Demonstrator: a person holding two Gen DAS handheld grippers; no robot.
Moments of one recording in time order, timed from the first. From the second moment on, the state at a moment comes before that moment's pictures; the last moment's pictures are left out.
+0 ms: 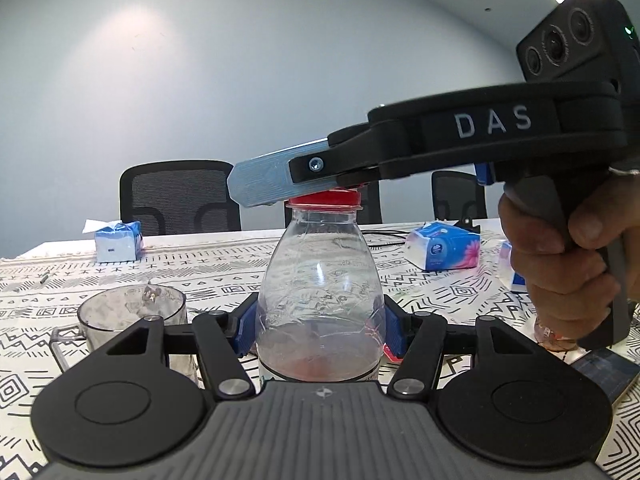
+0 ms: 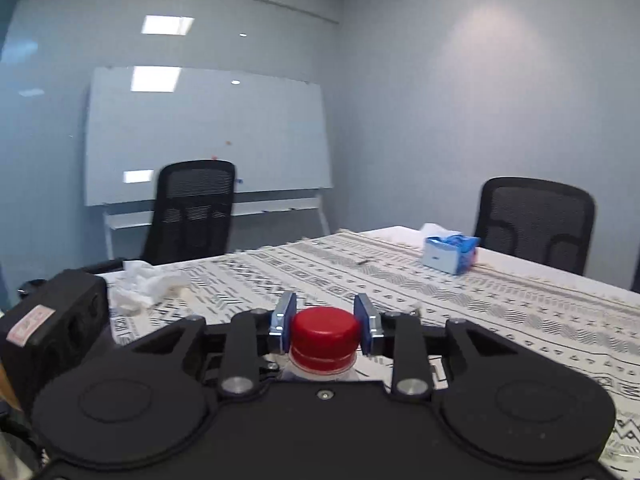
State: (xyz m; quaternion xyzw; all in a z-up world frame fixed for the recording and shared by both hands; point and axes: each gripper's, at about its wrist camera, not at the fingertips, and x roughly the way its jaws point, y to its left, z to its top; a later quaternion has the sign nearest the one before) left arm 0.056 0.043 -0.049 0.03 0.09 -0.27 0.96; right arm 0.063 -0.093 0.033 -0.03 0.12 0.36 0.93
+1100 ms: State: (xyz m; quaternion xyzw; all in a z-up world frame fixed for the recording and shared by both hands) left arm 0.067 0.048 -0.050 0.02 0.11 -0.29 0.95; right arm 0.060 -0.087 0.022 -0.04 0.07 0.35 0.93
